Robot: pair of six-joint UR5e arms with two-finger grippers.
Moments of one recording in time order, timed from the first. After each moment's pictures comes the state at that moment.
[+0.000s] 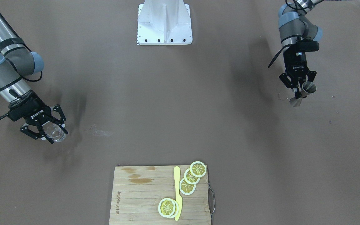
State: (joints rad) left arm -0.27 -1.42 -1.60 -2.83 -0.45 -1.12; right arm 0.80 -1.40 1.39 -0.25 1.78 0.56
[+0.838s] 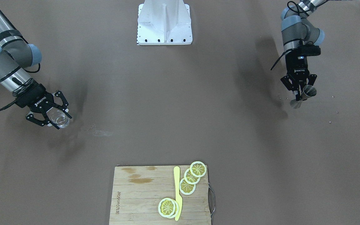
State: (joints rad) left arm -0.27 -1.42 -1.54 -2.88 -0.48 -1.14; right arm 0.78 -1.47 1.46 -0.23 1.89 0.46
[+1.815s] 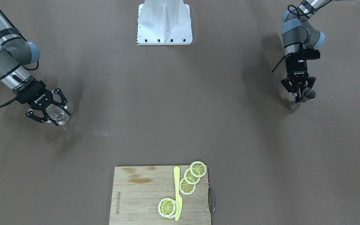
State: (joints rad) left arm -0.25 -1.43 -1.47 -2.90 -0.48 -1.20; right arm 0.75 -1.50 1.45 -0.19 1.86 0.44
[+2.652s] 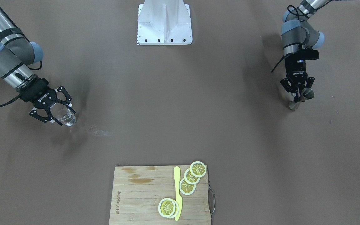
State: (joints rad) left arm -0.24 -1.43 -1.46 -2.90 -0.47 -1.21; right arm 0.75 -1.48 1.46 -0.18 1.86 0.44
